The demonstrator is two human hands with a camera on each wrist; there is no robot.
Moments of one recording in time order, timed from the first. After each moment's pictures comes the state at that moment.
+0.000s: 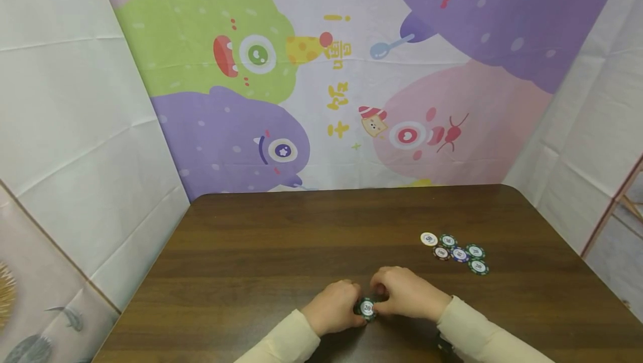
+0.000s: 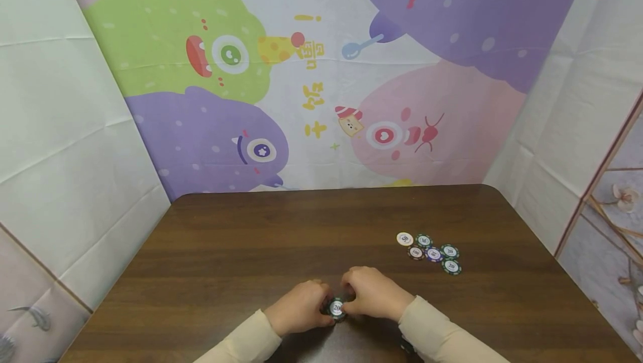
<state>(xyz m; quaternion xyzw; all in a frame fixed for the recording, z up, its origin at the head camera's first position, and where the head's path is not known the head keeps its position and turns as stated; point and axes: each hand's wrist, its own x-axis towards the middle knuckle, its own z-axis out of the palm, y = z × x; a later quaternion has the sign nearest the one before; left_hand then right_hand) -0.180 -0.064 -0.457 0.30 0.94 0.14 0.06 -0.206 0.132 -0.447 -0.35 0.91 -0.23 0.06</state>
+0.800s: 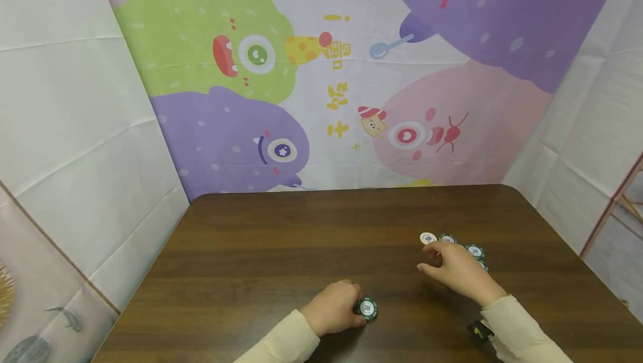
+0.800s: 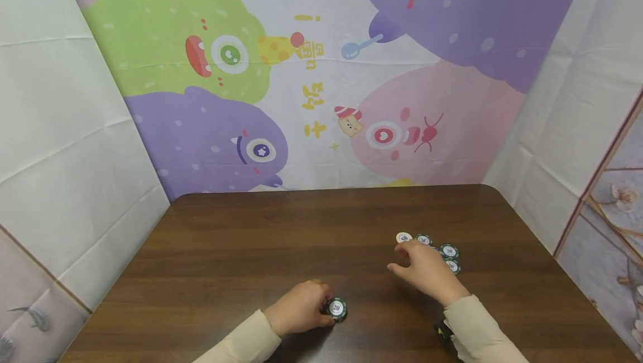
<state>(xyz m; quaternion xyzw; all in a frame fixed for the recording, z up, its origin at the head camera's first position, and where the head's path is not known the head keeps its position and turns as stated) -0.180 -0.064 -0.458 0.31 0.94 0.12 0.03 -0.227 0.219 -0.441 -0.18 0.95 -0.23 -0.06</state>
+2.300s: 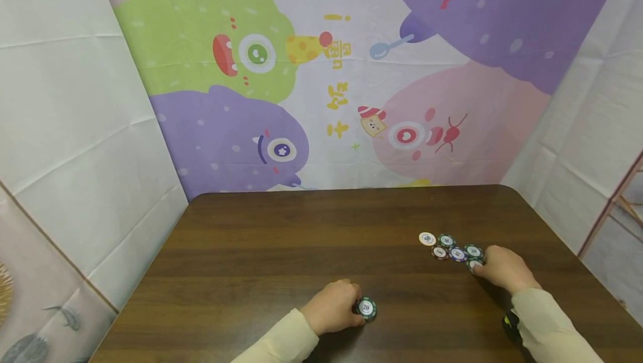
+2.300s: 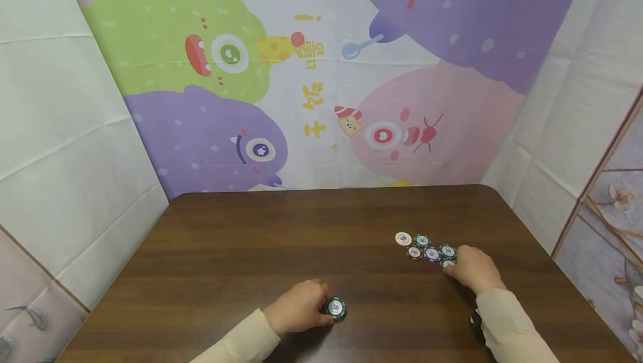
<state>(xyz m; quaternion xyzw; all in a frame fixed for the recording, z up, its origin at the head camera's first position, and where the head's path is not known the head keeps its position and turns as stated) -0.181 -0.064 -0.459 0.31 0.94 0.12 0.03 -0.240 0.309 -0.453 -0.01 0.99 -0.16 0.05</state>
